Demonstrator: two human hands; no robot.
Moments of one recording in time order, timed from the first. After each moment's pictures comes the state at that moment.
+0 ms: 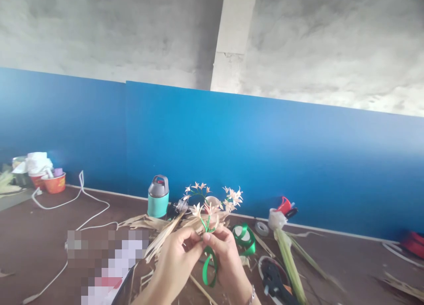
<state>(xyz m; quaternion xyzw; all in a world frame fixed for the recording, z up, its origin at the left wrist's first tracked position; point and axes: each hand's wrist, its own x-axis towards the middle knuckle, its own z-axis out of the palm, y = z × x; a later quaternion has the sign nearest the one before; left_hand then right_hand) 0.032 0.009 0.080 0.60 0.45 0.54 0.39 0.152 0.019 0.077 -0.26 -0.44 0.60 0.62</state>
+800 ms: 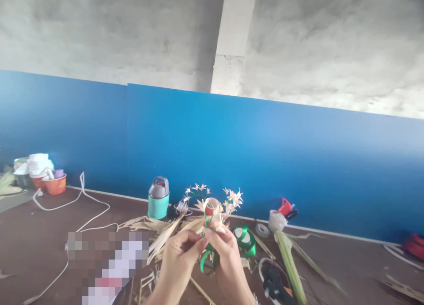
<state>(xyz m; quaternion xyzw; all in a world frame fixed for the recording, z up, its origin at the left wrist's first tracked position) 0.041 0.003 0.080 0.50 0.41 0.59 0.48 0.145 0.005 0.089 -0.32 -0.39 0.57 0.65</state>
